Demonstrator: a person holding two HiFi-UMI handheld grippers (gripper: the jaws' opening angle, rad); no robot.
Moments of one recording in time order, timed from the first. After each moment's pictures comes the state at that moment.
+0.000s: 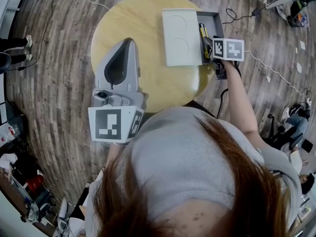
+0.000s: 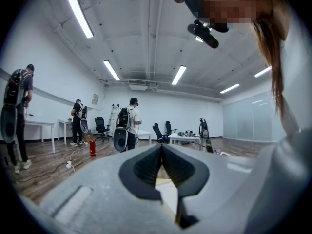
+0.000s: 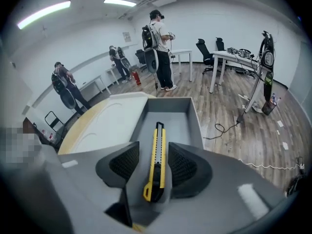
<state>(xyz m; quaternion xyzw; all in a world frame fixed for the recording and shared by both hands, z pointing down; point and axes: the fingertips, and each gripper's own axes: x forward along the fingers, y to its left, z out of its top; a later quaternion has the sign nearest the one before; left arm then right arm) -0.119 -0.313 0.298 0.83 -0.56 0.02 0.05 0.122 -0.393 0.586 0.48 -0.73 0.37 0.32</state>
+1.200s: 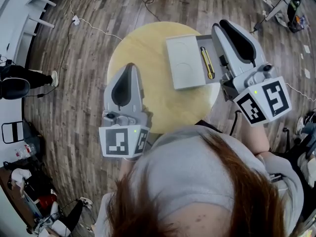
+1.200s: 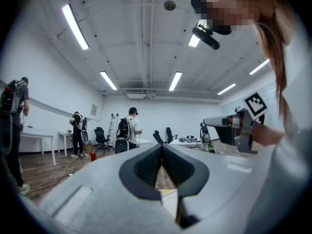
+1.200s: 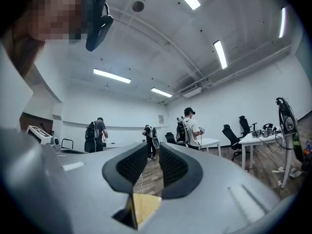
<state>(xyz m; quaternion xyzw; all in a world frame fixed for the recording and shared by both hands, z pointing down) -0.107 -0.301 0.257 0.83 -0.56 0.01 -0.01 0.075 -0.353 0.215 0.45 -0.89 0.04 -0.07</state>
